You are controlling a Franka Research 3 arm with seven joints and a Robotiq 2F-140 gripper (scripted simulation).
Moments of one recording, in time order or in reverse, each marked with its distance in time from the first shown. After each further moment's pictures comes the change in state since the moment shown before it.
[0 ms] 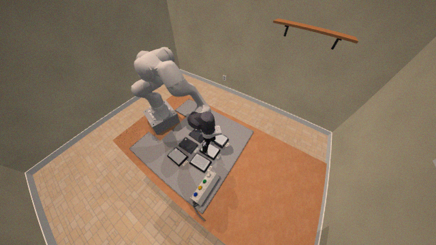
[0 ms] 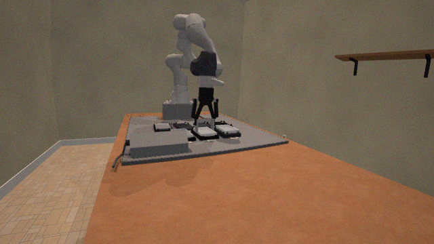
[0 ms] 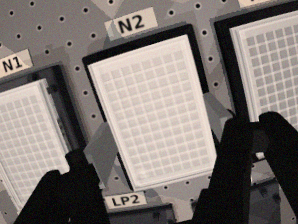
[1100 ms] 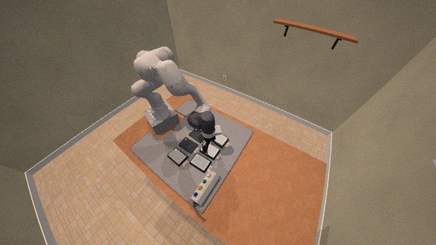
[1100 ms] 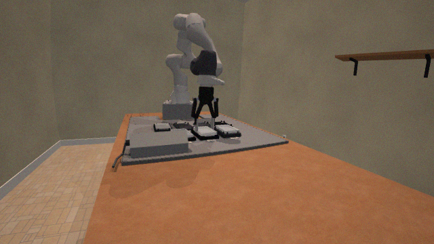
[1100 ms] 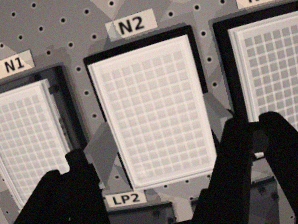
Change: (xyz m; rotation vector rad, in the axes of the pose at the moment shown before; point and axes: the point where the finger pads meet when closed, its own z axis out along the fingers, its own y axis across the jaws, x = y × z) arm 0.001 0.000 -0.004 -0.001 0.001 0.001
